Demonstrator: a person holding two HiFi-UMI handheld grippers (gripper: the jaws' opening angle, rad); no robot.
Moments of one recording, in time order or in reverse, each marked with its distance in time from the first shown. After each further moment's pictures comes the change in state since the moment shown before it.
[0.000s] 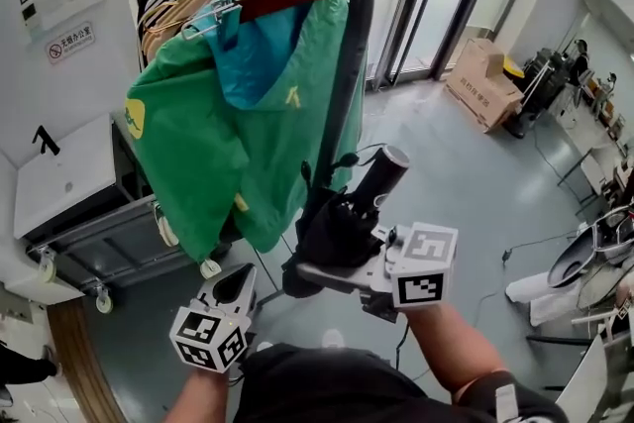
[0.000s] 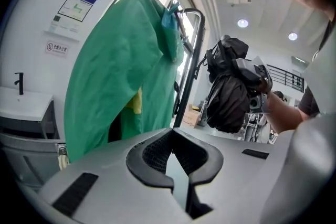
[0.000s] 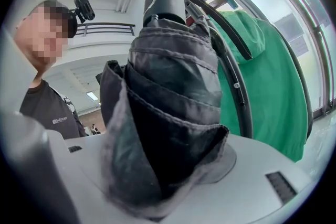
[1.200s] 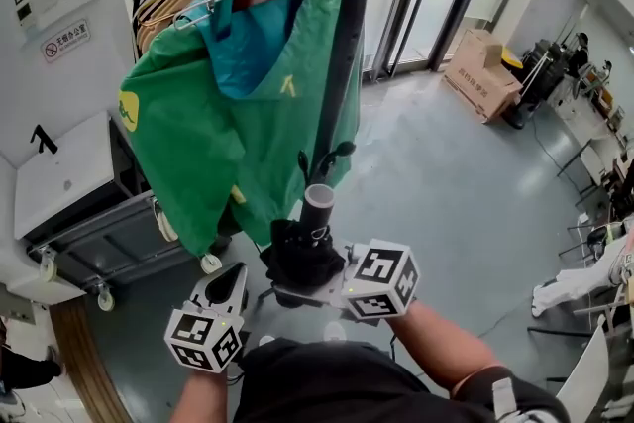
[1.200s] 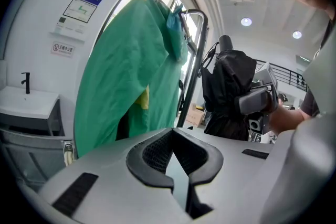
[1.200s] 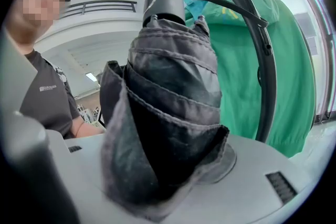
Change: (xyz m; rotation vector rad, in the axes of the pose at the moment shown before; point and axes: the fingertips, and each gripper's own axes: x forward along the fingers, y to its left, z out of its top) left arm -0.015 0.009 -0.012 -0.010 0.007 0.044; right arm 0.037 0.010 -0.081 -0.050 0.209 -0.009
